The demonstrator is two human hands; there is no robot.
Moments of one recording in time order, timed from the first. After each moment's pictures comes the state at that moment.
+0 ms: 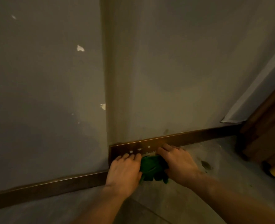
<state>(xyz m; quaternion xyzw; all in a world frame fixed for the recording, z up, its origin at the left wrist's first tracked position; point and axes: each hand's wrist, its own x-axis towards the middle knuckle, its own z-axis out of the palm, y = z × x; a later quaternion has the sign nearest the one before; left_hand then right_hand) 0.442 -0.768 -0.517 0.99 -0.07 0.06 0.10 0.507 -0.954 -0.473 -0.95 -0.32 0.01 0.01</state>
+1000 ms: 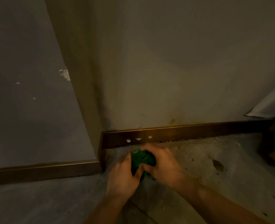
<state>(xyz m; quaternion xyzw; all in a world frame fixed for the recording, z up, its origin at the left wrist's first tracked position) 0.470 -0.803 -0.619 0.92 0.14 0.04 0.37 0.548 -0.945 -0.565 -0.89 -0.32 0.11 0.32</state>
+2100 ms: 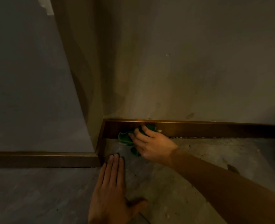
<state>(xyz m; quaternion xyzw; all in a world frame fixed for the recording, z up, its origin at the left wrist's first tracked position) 0.428 -0.795 -0.687 0.98 0.10 -0.04 0.14 0.629 -0.898 -0.646 -0.64 -0.68 -0.22 -0.28</state>
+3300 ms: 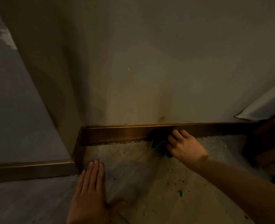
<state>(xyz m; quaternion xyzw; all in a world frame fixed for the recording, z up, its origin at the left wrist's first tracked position) 0.429 -0.799 -0.674 0.98 0.10 -0.03 0.19 0.638 -1.036 -0.567 -0.80 -0.47 -0.02 -0.37</state>
